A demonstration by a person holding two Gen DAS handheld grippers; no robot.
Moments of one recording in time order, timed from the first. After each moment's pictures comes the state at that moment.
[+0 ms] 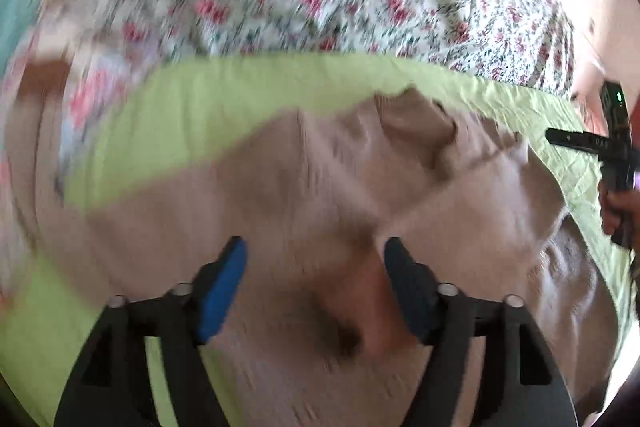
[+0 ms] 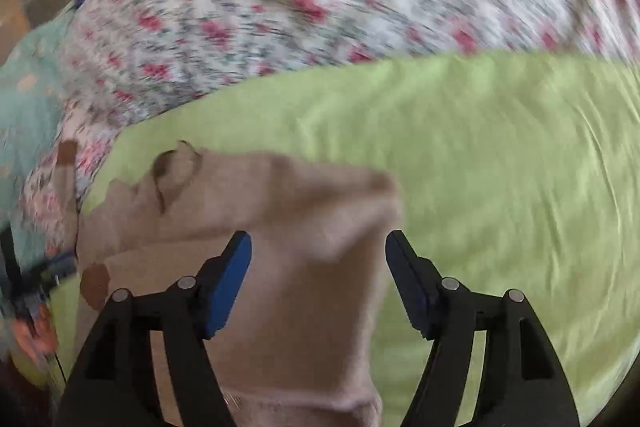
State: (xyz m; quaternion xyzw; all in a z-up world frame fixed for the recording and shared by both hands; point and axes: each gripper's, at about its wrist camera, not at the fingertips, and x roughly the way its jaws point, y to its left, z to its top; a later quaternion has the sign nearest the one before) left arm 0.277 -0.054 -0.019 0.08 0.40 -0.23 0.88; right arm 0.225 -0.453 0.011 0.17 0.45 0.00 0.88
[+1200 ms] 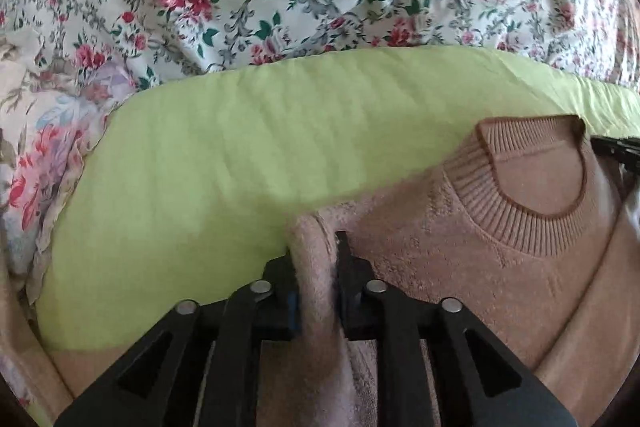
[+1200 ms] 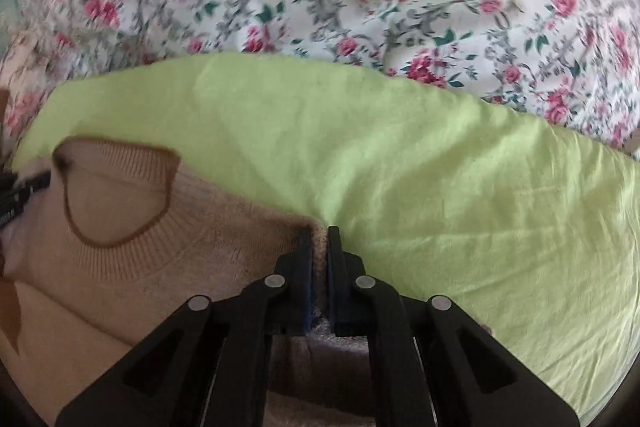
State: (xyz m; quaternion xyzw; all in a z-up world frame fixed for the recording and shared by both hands) left arm 0.434 -0.101 -0.075 0.12 0.41 -0.14 0.89; right arm 0.354 -0.419 -0.051 0.06 0.49 -0.05 0.87
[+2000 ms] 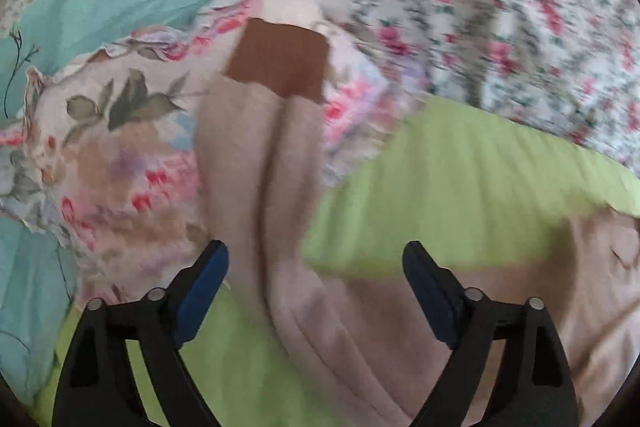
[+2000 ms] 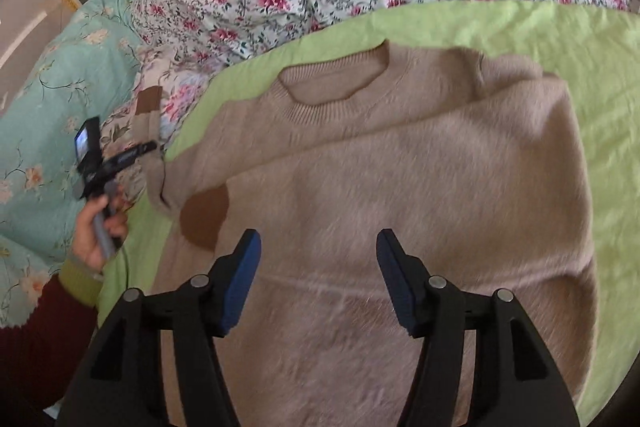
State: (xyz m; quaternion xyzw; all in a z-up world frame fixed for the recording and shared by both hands) left arm 0.388 0.100 -0.013 0.02 0.37 0.10 0.92; right arm 0.175 -0.321 0.007 0.24 0.47 0.11 0.84
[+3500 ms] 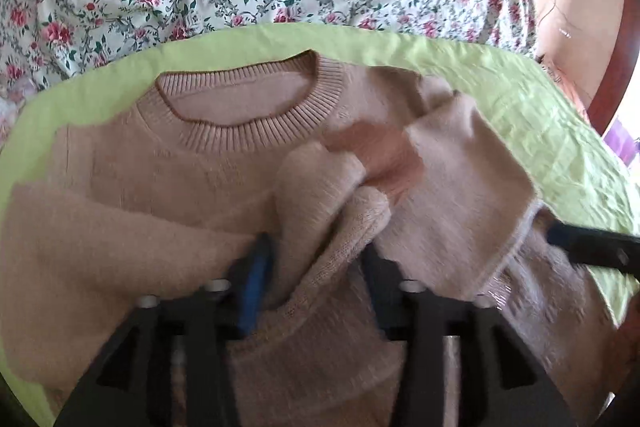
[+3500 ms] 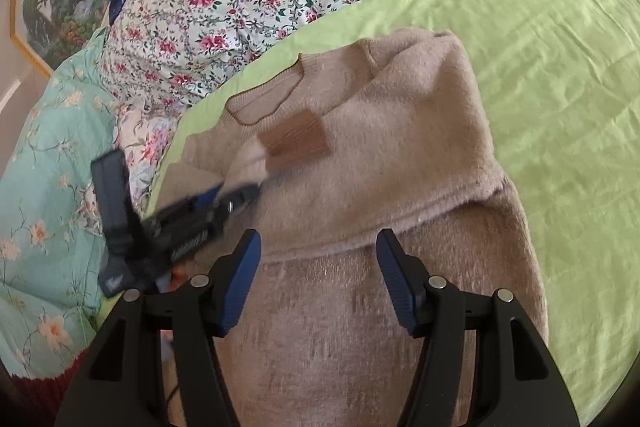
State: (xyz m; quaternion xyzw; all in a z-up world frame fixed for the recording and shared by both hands) left arm 0.253 -0.204 -0.079 0.09 0.40 -0.29 0.86; right arm 0.130 -0.388 -0.002 0.32 0.44 0.03 0.84
